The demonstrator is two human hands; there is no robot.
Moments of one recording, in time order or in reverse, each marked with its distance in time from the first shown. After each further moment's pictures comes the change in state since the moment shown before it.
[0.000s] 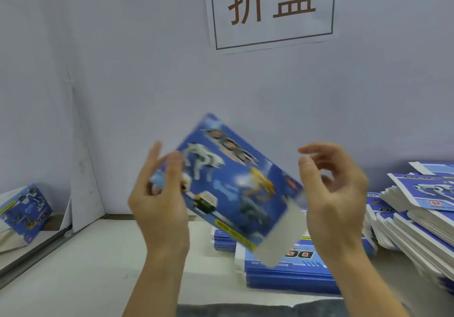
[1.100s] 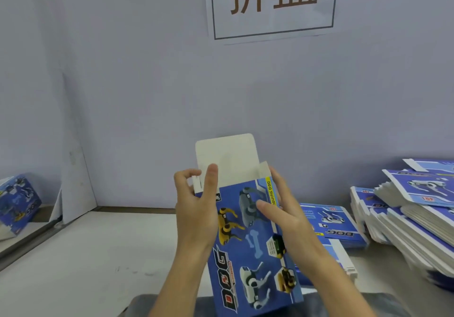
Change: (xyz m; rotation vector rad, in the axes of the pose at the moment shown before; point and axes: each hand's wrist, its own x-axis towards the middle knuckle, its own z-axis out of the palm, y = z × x) left_hand -0.032 -0.034 0.006 0.382 -0.286 -0.234; right_hand -0.034 0.055 0.002 0.199 -0.602 0.460
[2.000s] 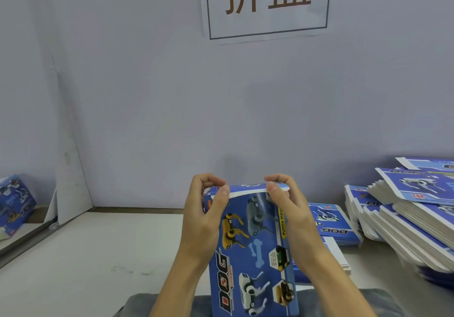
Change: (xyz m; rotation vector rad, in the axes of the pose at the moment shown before) left_hand -0.005 -0.018 -0.003 -0.158 -0.262 0.112; right_hand 0.001 0.000 -0.005 0.151 0.239 0.055
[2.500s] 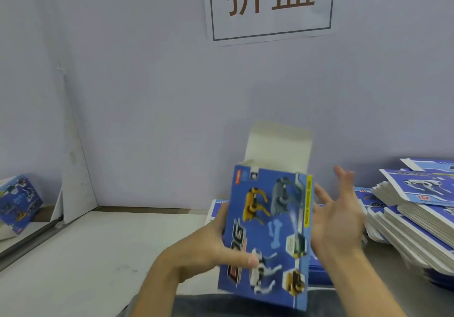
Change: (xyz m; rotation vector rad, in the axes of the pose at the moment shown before) left_hand -0.001 0.006 -0.029 0.227 -0.741 -0.493; right_hand 0.009 -0.005 -0.034 0.396 0.402 0.009
